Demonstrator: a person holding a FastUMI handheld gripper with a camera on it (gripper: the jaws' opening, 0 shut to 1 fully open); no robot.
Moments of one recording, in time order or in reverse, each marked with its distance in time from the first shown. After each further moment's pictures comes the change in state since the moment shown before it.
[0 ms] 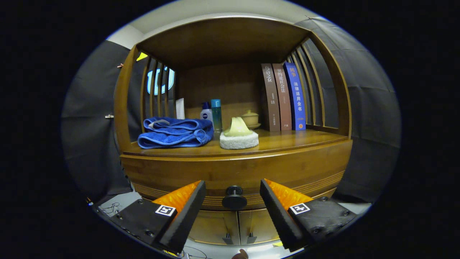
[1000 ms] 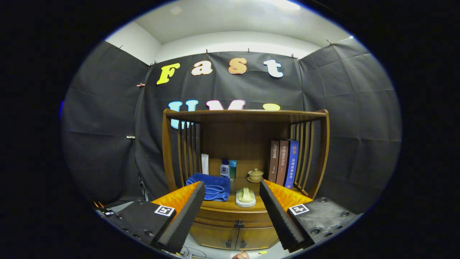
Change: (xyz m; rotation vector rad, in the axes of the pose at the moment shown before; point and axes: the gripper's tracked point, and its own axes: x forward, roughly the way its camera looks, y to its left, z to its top) arm -0.149 0.040 0.244 -0.081 -0.140 0.088
